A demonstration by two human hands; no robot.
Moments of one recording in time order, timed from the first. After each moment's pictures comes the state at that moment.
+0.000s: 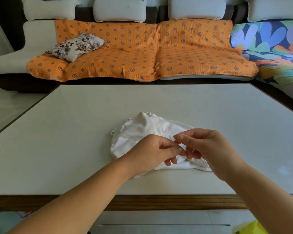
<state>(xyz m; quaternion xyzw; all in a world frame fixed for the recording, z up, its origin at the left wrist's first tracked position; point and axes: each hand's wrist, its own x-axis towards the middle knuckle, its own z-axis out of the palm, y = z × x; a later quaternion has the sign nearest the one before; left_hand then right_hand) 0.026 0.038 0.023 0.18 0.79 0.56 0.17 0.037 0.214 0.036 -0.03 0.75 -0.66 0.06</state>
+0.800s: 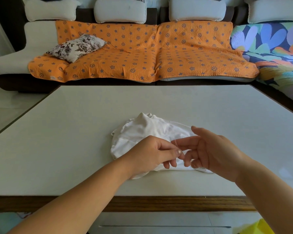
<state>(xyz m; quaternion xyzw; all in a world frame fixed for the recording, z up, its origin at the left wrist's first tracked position) 0.029 0.036 0.029 0.18 0.77 0.58 0.20 0.027 0.228 0.038 -0.01 0.67 -0.70 0.26</state>
